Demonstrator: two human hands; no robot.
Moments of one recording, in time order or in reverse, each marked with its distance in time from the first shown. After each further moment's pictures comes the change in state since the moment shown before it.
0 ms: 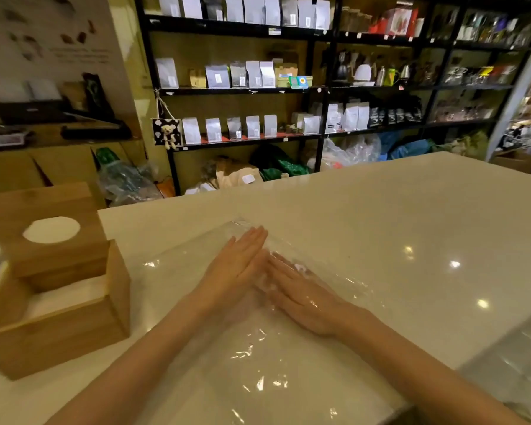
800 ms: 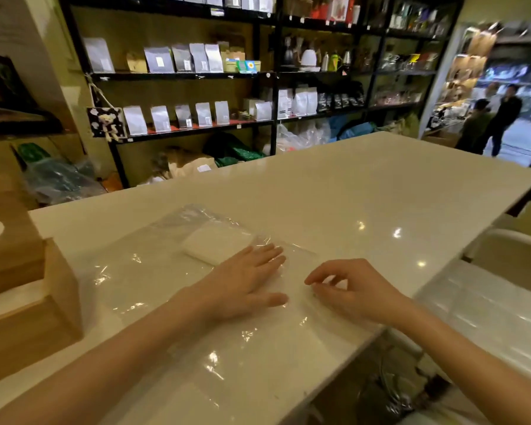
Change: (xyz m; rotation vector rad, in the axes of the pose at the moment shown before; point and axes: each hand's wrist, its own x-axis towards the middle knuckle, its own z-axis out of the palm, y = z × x) left_hand -0.004 0.048 0.032 0.355 -0.399 0.368; right_hand -0.112 0.002 -0.052 0.252 0.190 0.386
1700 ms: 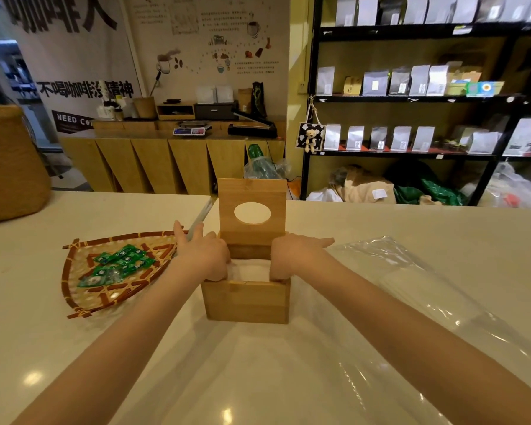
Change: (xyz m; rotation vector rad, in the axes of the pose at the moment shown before) left_hand -0.233 -0.119 -0.088 0.202 -0.257 -1.426; right_hand 0.157 -0.293 0.167 -0.780 -0.575 -0.253
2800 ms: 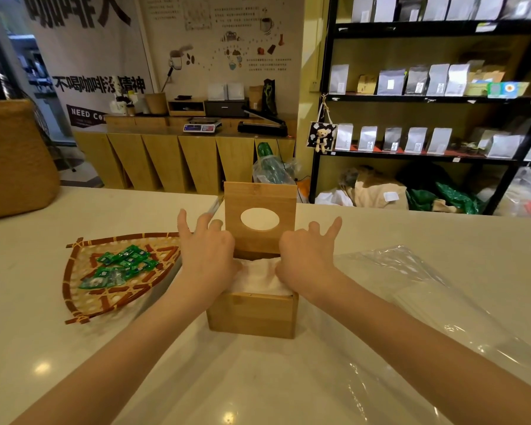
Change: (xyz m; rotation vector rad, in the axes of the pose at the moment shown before) left_hand -0.003 0.007 0.001 -0.072 0.447 -0.094; right_hand 0.000 0.005 0.010 0.003 0.564 -0.014
